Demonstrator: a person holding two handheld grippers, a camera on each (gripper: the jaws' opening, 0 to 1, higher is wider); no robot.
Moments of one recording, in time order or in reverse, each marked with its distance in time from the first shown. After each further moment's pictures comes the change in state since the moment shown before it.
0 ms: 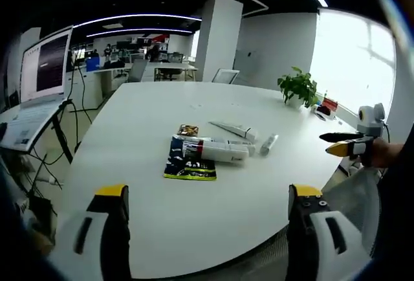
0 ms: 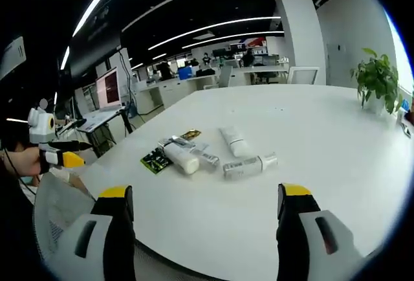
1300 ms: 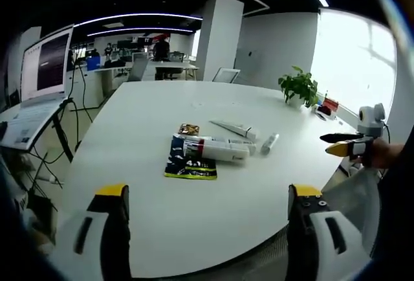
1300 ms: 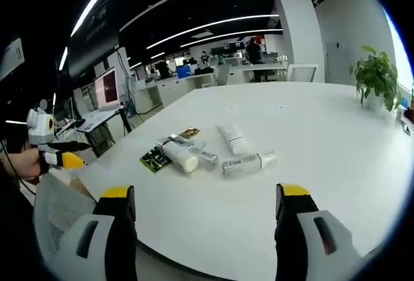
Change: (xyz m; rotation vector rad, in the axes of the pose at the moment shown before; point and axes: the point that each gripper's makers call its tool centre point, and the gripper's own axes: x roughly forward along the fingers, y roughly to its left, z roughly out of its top) left arm 0.000 0.001 -0.001 -0.006 0.003 0.004; right arm 0.000 -0.004 -0.004 0.011 0.012 -0.006
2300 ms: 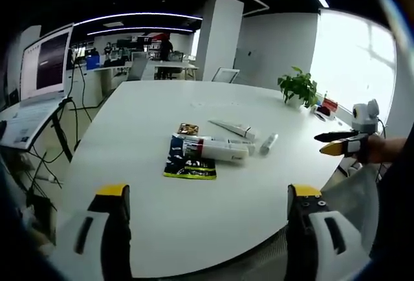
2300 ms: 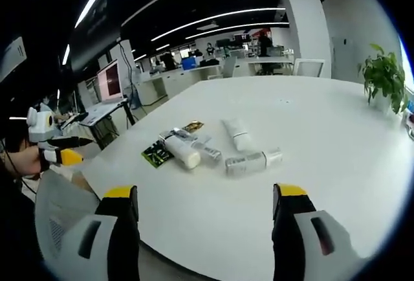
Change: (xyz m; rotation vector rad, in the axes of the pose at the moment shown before) left arm -0.001 -0.003 0.001 -0.002 0.001 -0.005; right arm 0.018 -0.001 0.000 -0.026 0.071 0.047
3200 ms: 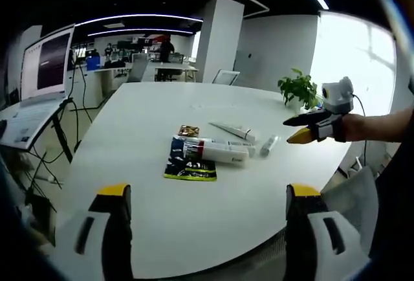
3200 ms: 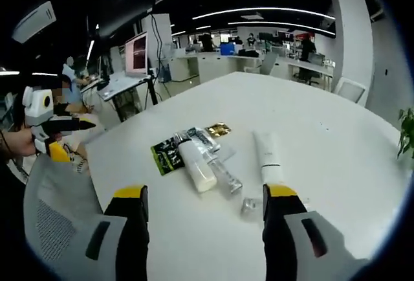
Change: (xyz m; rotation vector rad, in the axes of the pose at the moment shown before) left arm 0.000 0.005 0.000 -0.005 -0.011 -0.001; right arm 0.085 0.028 0.045 -0.254 0.107 0.191
